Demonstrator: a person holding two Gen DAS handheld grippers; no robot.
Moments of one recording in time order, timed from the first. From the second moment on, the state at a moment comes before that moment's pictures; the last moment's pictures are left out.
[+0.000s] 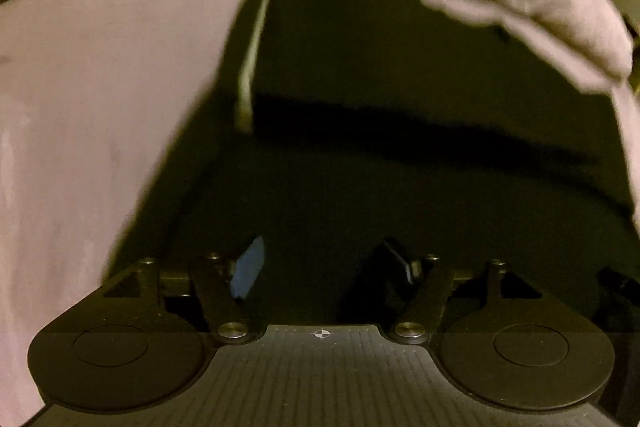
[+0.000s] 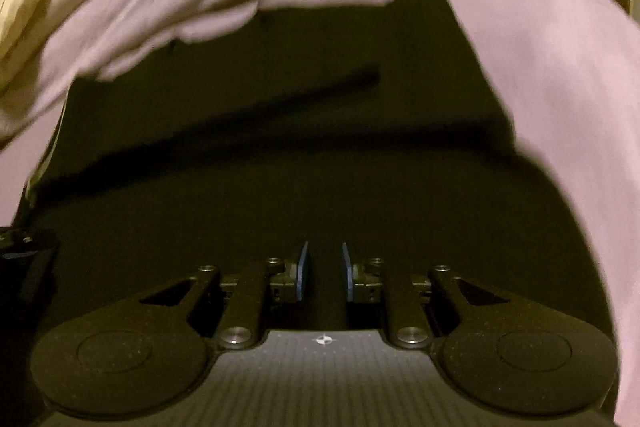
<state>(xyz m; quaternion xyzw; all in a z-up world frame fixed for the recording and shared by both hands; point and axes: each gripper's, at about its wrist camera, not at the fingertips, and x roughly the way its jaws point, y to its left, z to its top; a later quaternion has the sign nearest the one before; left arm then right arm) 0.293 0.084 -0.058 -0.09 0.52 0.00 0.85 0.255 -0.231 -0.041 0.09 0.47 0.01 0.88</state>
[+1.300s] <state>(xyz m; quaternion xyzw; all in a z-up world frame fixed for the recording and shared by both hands) 0.179 0.122 -0.047 -0.05 0.65 0.06 0.75 0.115 -0.316 -0.009 0.07 0.57 -0.12 0.81</state>
